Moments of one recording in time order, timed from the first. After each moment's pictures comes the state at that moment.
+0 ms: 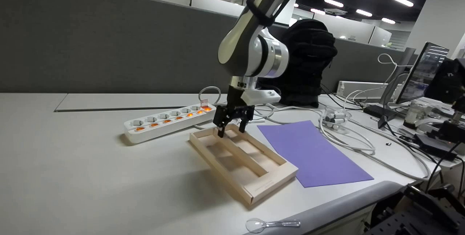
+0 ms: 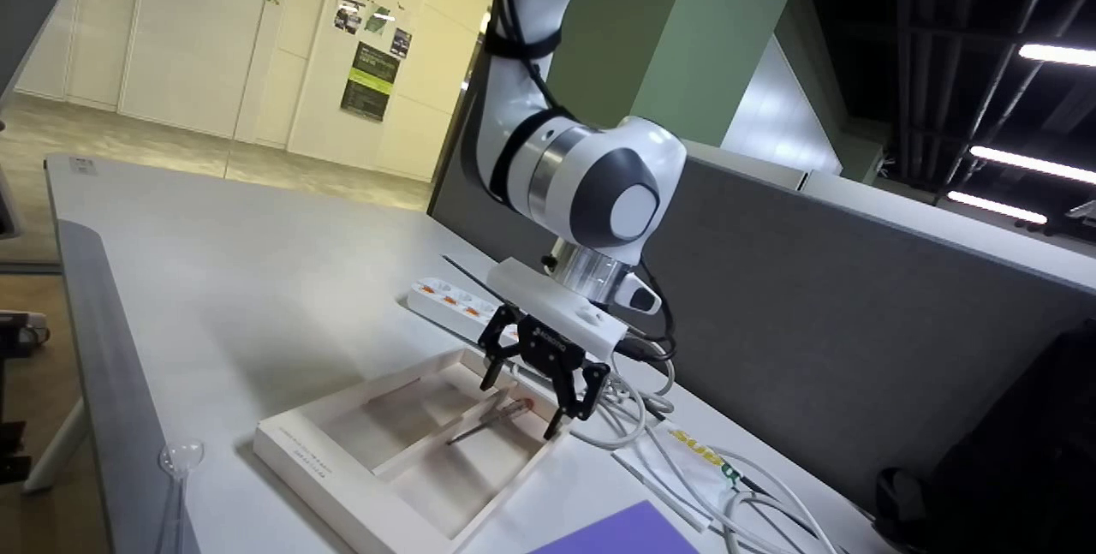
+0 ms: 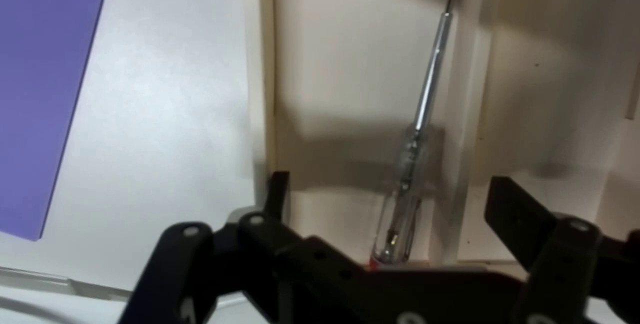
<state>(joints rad) -0.05 0.61 0.11 -2.11 0.00 2.70 -0.22</state>
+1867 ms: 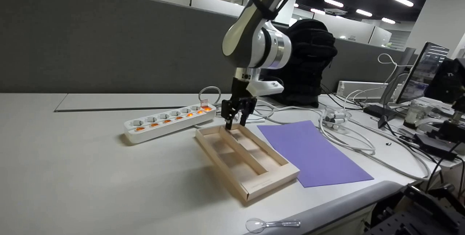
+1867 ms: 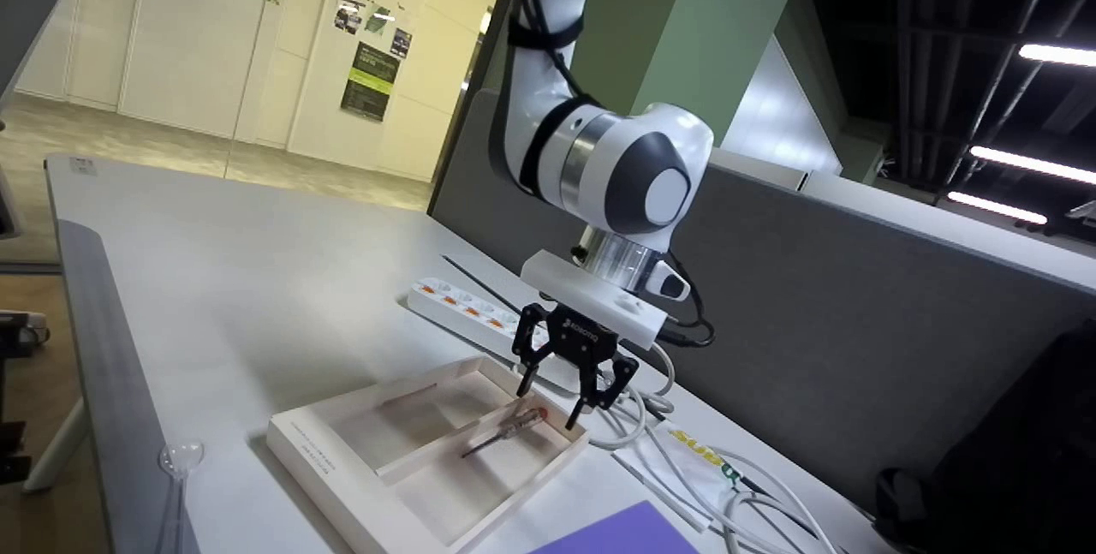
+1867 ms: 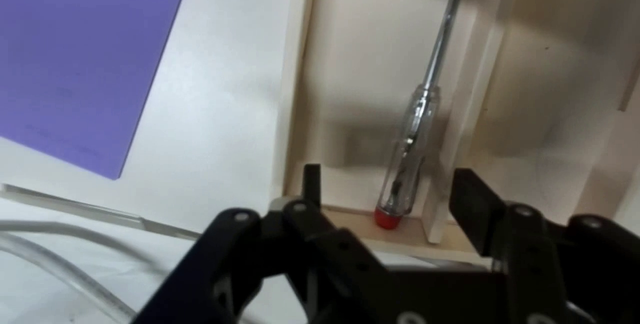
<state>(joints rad) -0.05 0.58 0.07 -2.07 -0.02 2.66 -0.26</state>
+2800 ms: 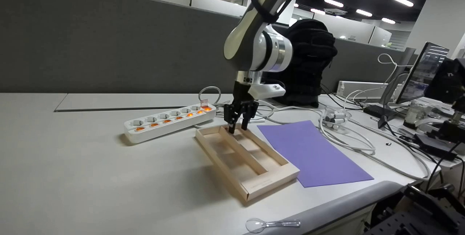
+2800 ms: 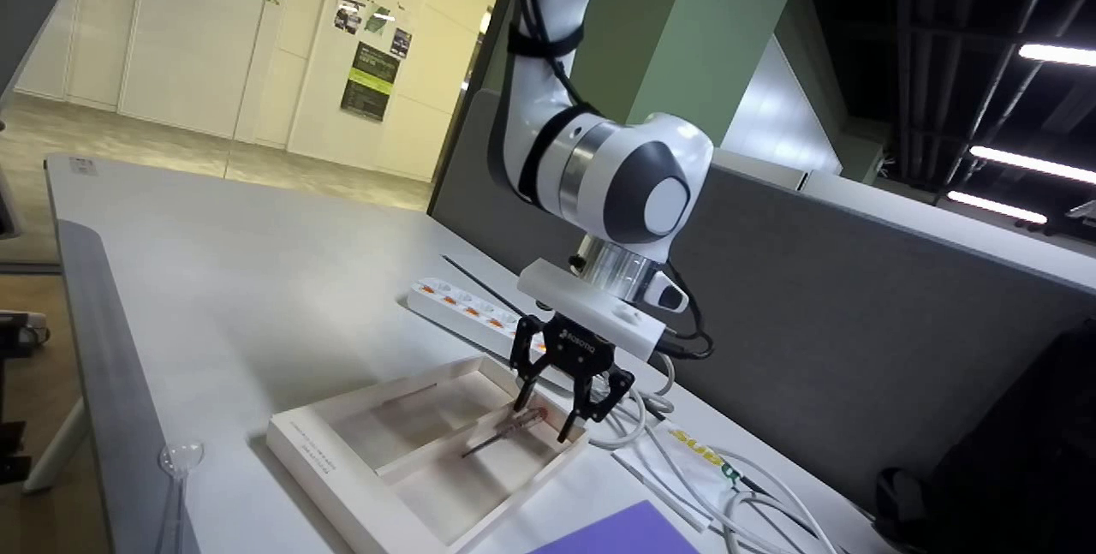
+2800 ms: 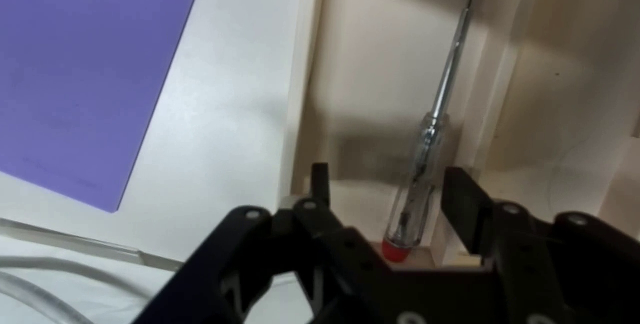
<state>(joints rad) -0.05 0.60 0.07 -2.07 -0.02 2.65 -0.26</state>
